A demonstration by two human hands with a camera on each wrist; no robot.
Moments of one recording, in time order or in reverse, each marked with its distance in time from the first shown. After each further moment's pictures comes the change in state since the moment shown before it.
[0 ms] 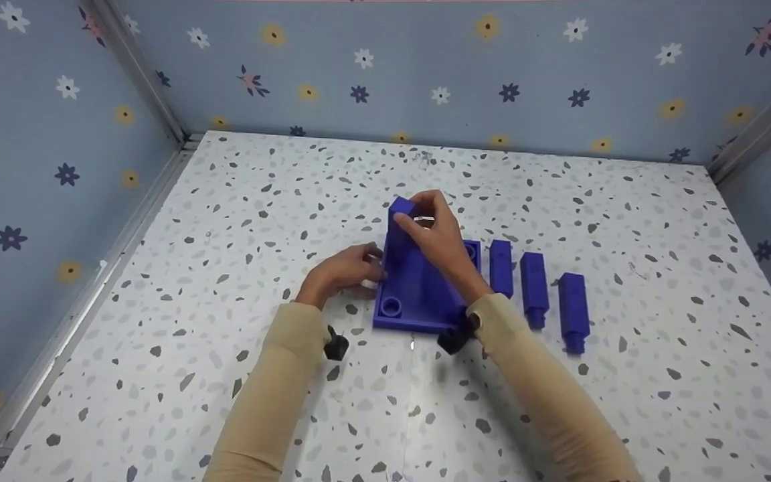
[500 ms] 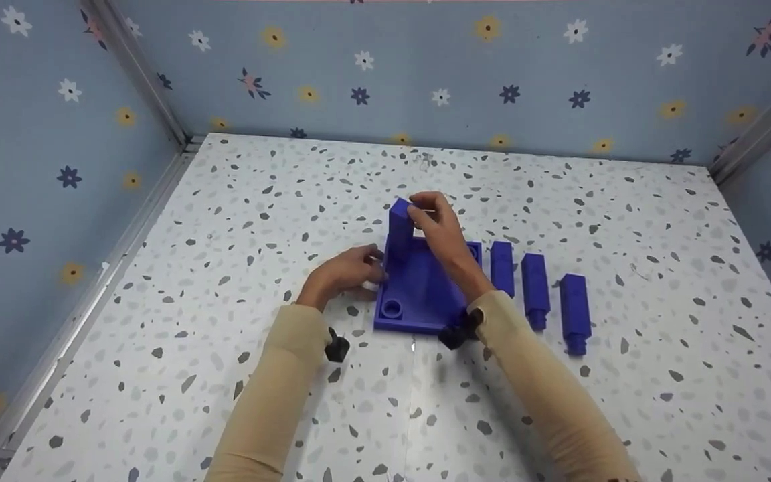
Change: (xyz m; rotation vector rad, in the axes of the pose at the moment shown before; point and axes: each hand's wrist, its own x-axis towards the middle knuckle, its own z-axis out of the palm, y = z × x) left_hand -0.001 0.001 0.000 0.036 0.005 0.003; right_hand 0.016 0.031 -0.003 0.147 0.007 0.105
